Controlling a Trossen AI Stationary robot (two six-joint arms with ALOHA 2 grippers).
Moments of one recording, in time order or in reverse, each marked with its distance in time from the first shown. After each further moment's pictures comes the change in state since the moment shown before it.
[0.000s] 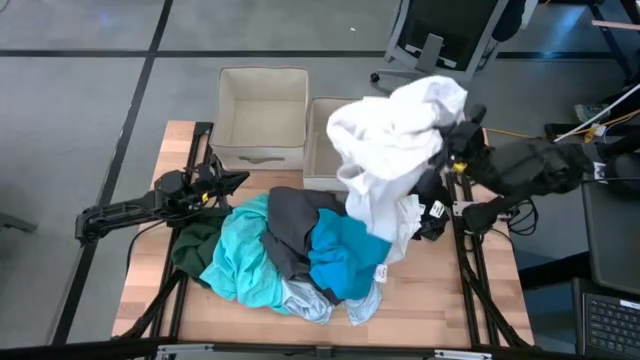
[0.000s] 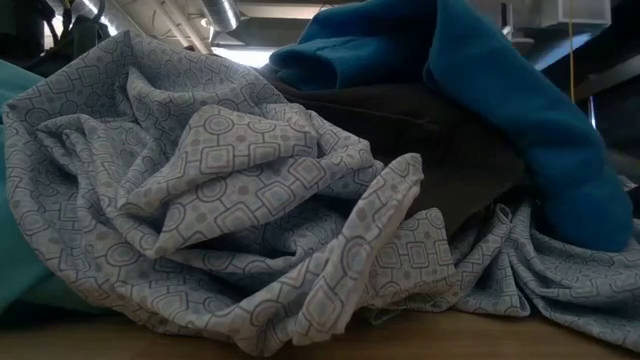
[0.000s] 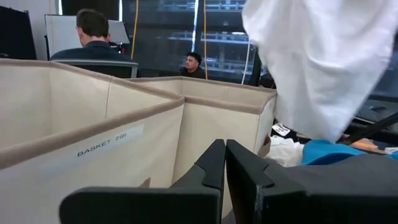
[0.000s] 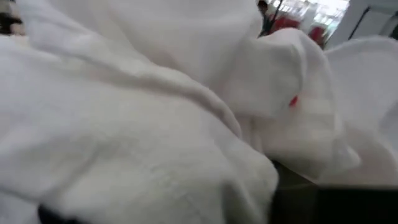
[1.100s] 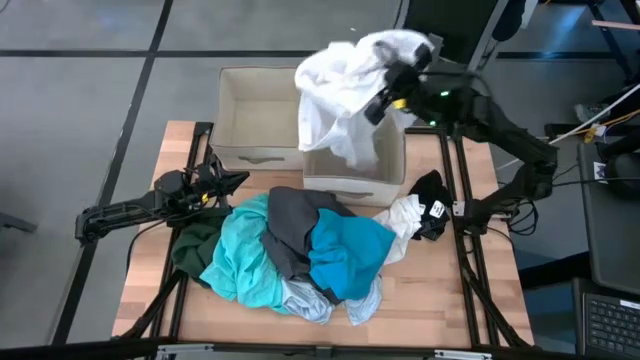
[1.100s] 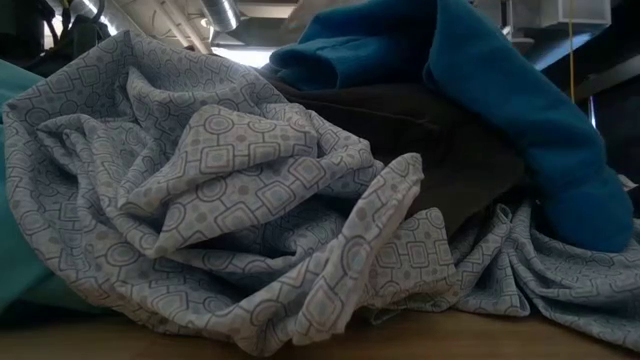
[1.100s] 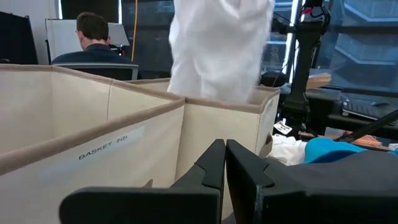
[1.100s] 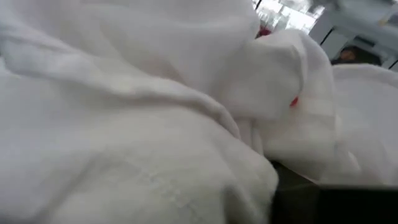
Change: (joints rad) left arm 0.000 0.000 0.000 0.000 0.000 0.026; right arm -0.640 0.187 -0.001 0.271 -0.524 -0.333
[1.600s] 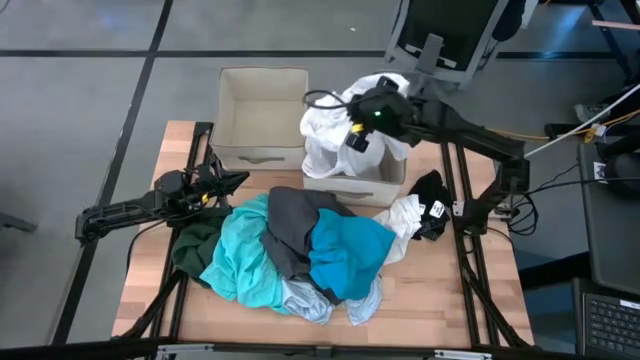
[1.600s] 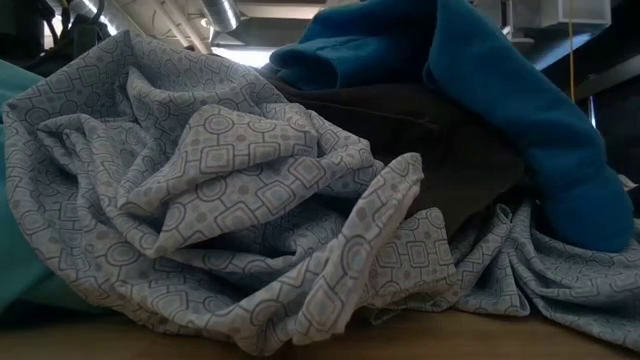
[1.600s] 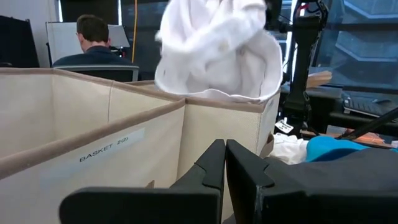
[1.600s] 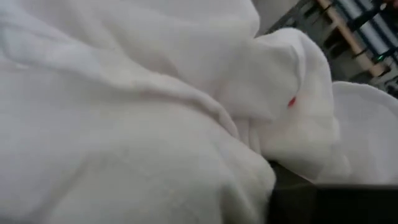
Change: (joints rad) left arm 0.000 0.000 0.000 0.000 0.000 0.016; right arm -0.010 0.173 0.000 -0.375 0.002 0.119
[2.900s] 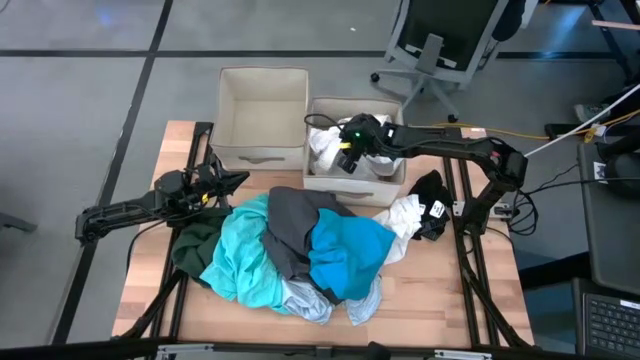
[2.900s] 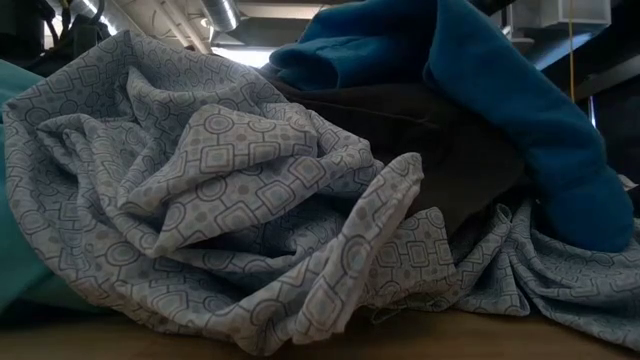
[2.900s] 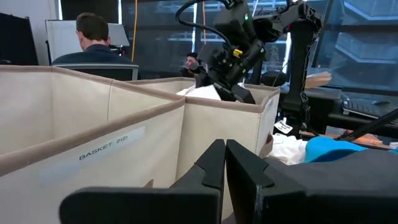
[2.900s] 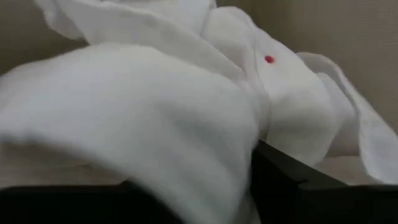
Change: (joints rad) left arm 0.000 0.000 0.000 -0.001 0.000 -0.010; right arm -0.133 0.021 -0.639 0.541 -0.302 0.179
